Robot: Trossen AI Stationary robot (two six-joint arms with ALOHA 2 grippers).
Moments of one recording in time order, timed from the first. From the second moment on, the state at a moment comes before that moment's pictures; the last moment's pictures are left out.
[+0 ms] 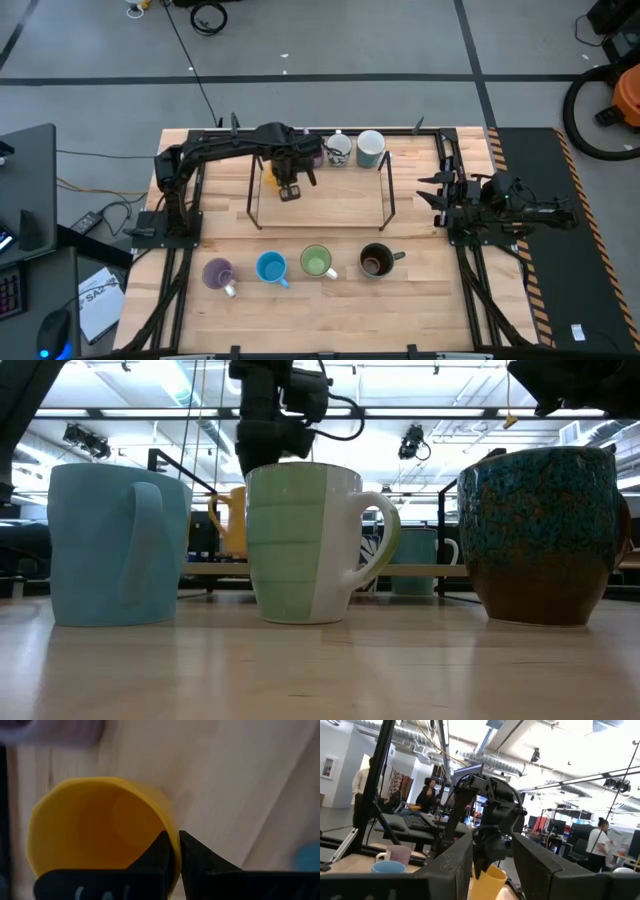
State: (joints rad) left arm 0.31 1.89 1.71 -1.29 -0.08 0.14; right arm -0.04 0.01 0.15 0.22 0.02 -0.31
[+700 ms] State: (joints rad) left arm 0.29 1.89 1.71 -1.27 -0.03 0.54; right arm -0.04 0.01 0.15 0.21 -0.02 -0.23
